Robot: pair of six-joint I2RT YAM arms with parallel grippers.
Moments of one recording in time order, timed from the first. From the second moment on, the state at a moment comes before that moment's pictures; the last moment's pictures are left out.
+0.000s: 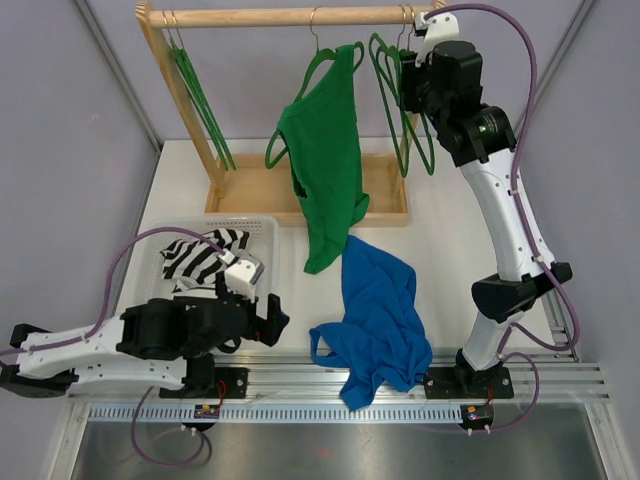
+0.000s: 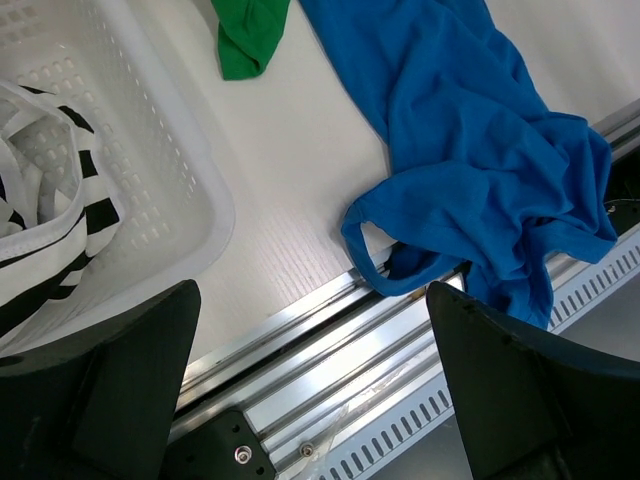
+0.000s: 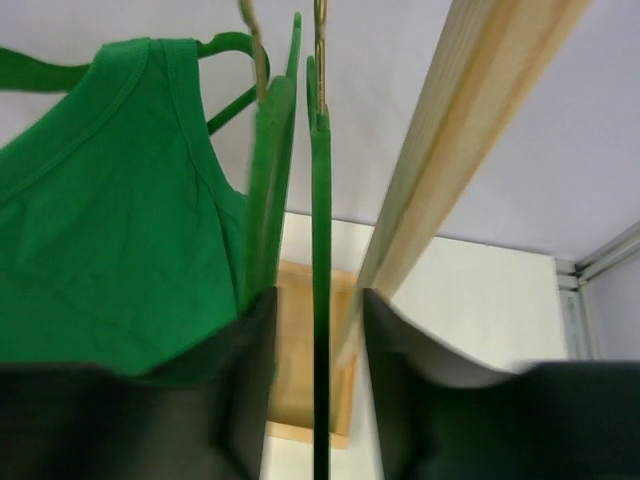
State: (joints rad) left arm -1.45 0.61 0.87 -0.99 -0.62 -0.77; right arm 0.42 1.81 2.36 -0.73 0.28 -0.01
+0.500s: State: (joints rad) left arm -1.46 1.32 1.00 -0.55 -0.56 -0.75; right arm 0.42 1.25 2.01 -0.81 0.26 0.11
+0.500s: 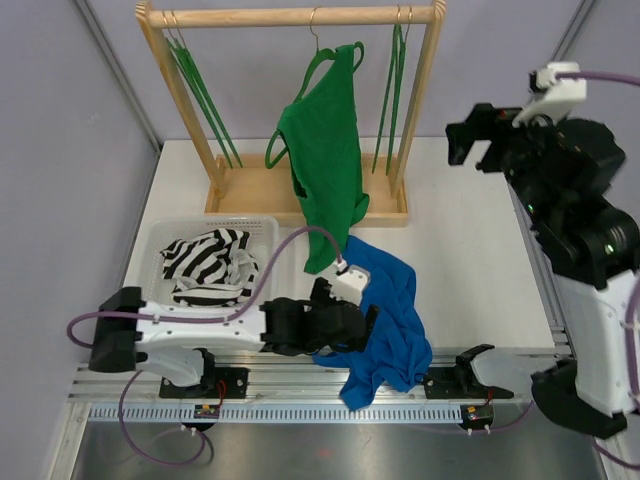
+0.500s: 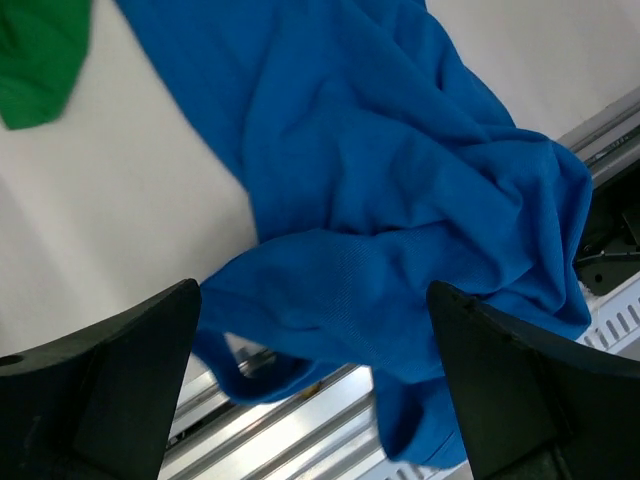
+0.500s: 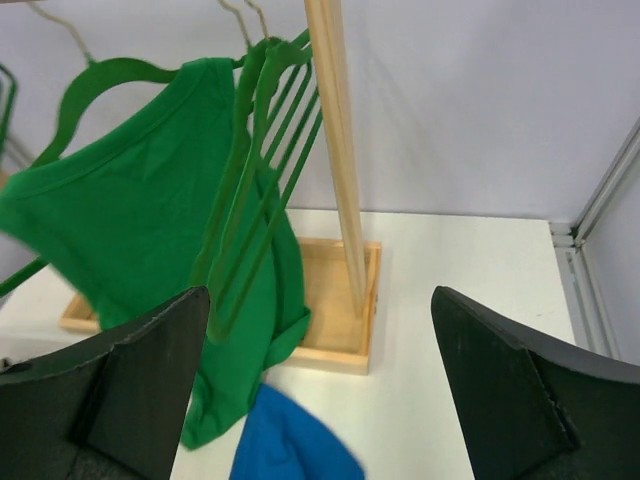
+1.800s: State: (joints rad) left arm -1.47 1.22 1.36 -0.99 -0.84 -0.85; right arm 0.42 0.67 1.50 -0.90 -0.22 0.24
